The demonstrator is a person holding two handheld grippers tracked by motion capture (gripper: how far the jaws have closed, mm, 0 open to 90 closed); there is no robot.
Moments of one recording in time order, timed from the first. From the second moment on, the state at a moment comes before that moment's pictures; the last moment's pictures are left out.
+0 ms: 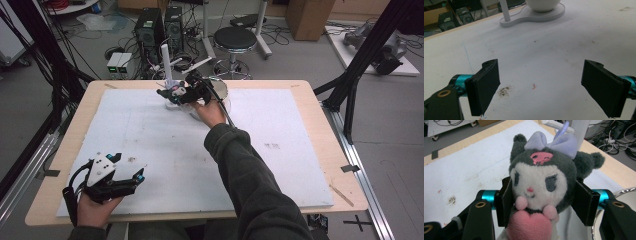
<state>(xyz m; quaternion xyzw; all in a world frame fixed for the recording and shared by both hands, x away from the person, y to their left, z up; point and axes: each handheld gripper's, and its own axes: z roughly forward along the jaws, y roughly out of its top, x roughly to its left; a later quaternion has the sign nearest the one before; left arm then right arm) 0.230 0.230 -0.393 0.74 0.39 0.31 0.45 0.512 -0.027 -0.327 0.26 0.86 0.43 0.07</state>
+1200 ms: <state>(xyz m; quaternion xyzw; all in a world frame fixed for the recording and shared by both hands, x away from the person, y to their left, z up) 0.230 0.230 -0.393 0.74 0.39 0.31 0.45 0.514 -0.015 -0.343 0.28 0.87 0.41 0.07</state>
